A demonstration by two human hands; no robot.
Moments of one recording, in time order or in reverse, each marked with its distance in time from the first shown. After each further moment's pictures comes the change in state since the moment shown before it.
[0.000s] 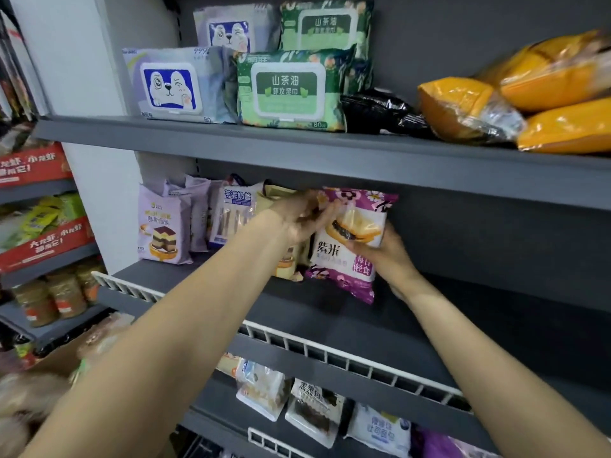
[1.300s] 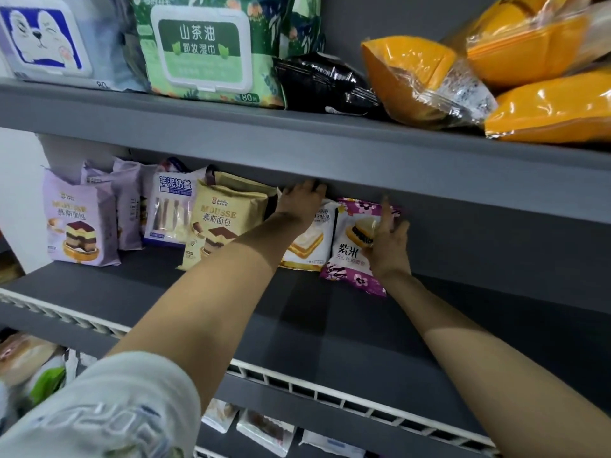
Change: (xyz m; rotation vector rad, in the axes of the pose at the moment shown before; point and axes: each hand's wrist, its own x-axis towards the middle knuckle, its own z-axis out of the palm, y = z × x) left_hand 0.139 -0.048 0.028 2.280 0.274 0.719; right_hand 0.054 0.068 -0.078 -1.012 0.304 0.129
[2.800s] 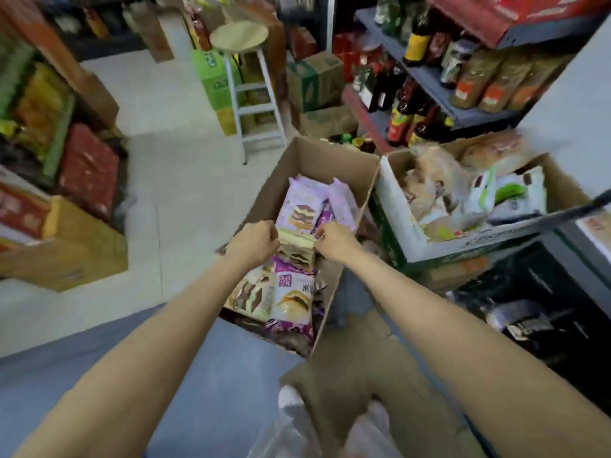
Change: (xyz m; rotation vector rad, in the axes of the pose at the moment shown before) left_hand -0.855 -0.514 0.037 -0.375 -0.416 -1.348; right_hand -0.666 -0.567 0.328 0.009 -1.366 -0.825
